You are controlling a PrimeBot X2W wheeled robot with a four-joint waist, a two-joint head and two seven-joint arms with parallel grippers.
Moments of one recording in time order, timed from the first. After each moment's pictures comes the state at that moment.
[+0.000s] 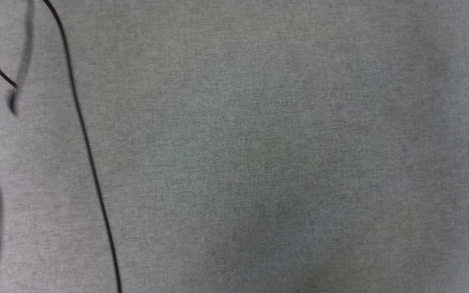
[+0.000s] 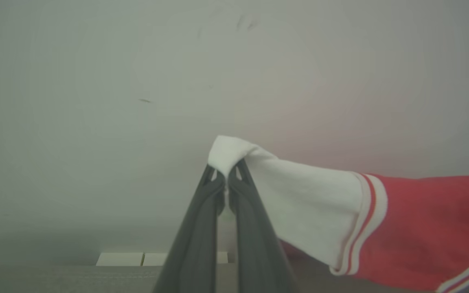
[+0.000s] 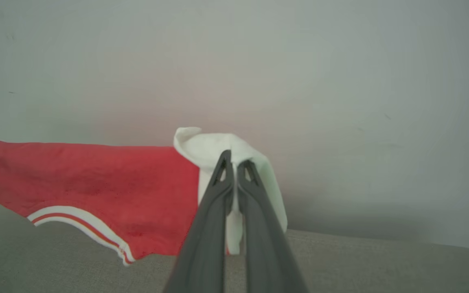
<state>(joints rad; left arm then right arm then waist) -1.50 0.37 -0.25 1.04 -0.49 -0.12 -0.19 -1.55 -0.17 0.19 1.00 0.42 0.13 0.09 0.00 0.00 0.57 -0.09</state>
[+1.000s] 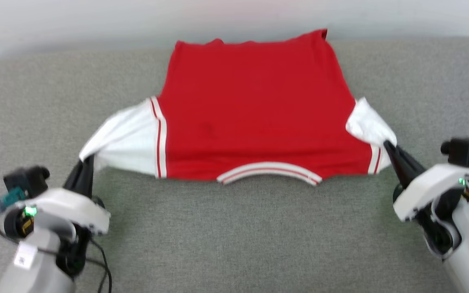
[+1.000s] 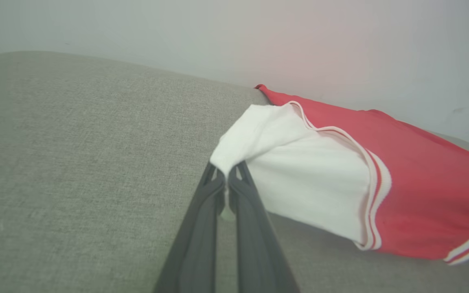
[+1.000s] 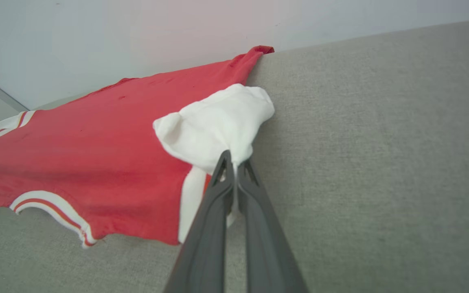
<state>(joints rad) -0.45 0.40 -0.25 0.61 -0.73 -0.09 -0.26 -0.53 -0.36 0.36 0.63 0.76 0.13 -0.09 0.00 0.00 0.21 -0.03</state>
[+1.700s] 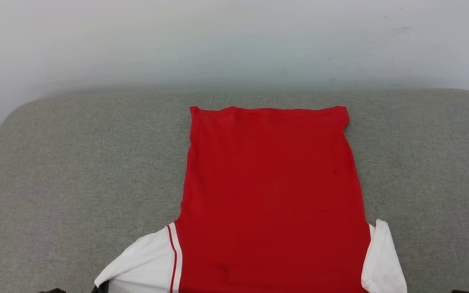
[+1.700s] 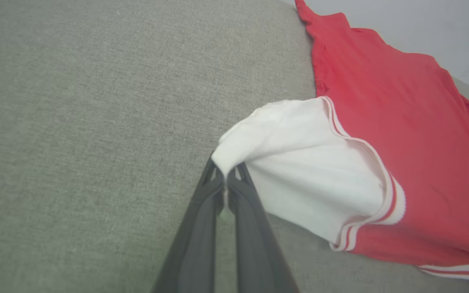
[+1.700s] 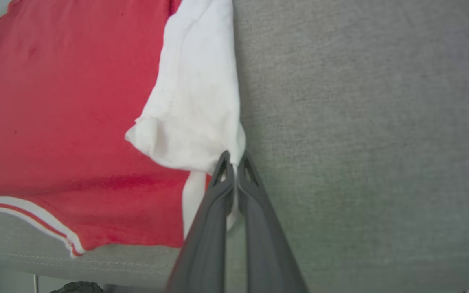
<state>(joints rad) 0.20 0.43 -0.25 0.13 -0.77 0.14 -0.15 0.25 -0.10 -0.11 0.14 0.38 0.13 0.22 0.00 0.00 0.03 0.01</state>
